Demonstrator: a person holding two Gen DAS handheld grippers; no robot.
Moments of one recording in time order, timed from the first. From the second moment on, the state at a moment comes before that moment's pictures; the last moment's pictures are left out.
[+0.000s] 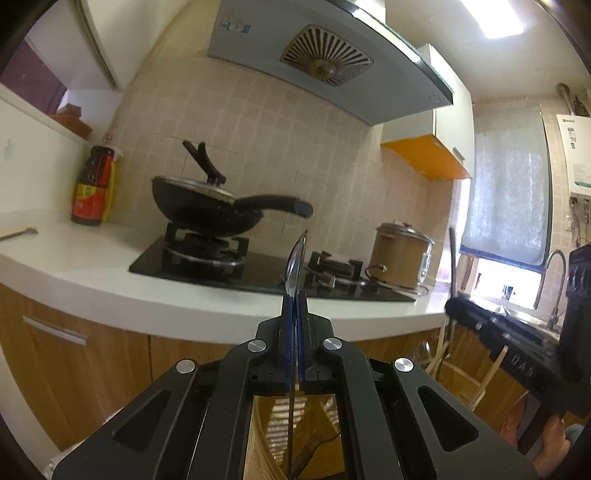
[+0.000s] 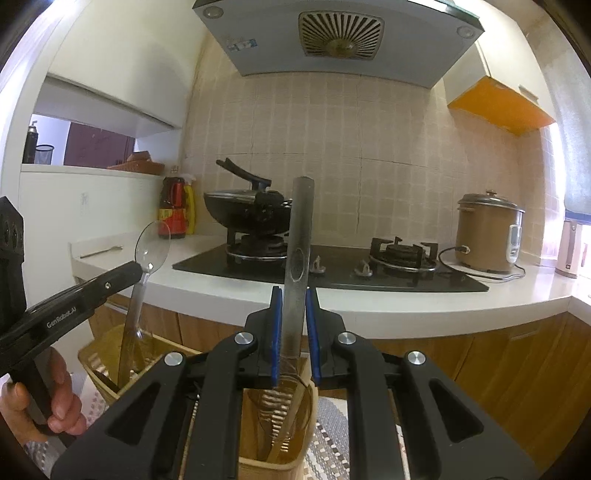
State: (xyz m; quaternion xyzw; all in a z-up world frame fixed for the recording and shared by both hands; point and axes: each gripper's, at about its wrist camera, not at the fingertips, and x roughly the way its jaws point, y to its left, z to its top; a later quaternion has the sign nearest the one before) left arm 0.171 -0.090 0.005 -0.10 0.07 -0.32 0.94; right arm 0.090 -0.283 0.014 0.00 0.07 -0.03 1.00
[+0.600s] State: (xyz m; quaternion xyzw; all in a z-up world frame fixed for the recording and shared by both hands) left arm 0.131 -0.072 -0.007 -0.08 0.09 -0.31 0.94; right arm 0.069 -0.284 0.028 0.00 0.04 -0.02 1.00
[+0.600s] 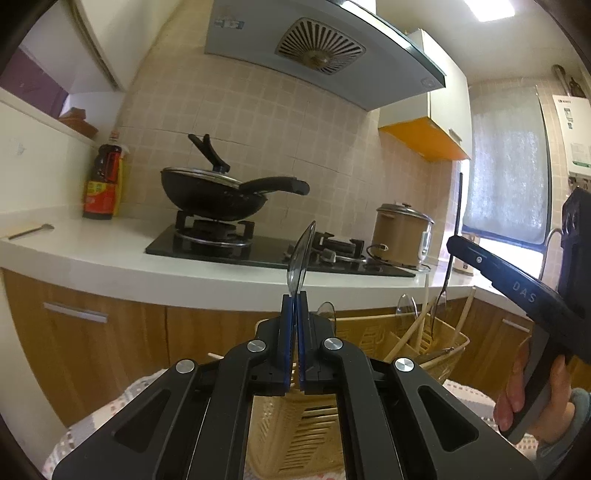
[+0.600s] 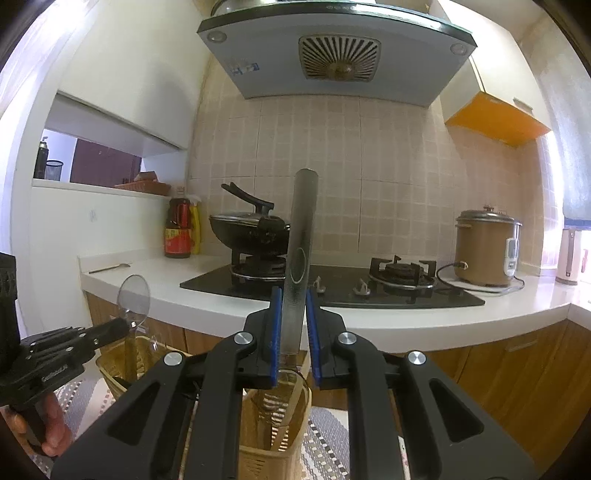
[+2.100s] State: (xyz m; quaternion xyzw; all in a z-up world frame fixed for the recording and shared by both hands) left arm -0.031 -0.029 -0.011 -0.05 0.15 -0.17 0.97; right arm -0.087 -0.243 -0.007 0.08 0.11 -0.01 0.99
